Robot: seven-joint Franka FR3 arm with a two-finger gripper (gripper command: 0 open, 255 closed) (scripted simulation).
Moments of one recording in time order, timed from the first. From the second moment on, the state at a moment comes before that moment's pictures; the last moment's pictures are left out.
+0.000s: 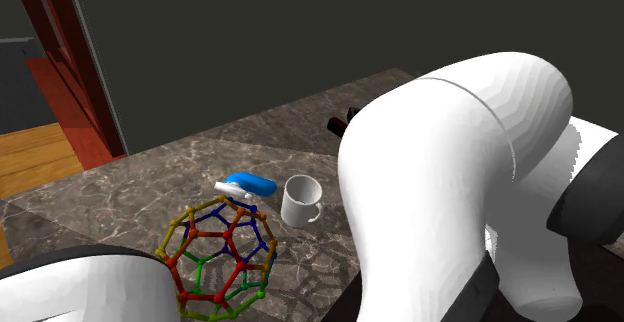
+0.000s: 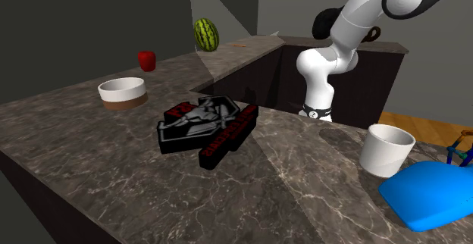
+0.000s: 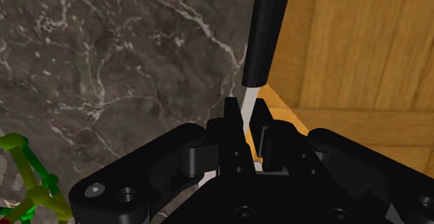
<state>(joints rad) 0.82 0.54 0.53 -1.46 -0.21 1.91 1.29</state>
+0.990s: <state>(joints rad) 0.82 0.58 0.51 -1.53 -0.23 2.01 1.30</state>
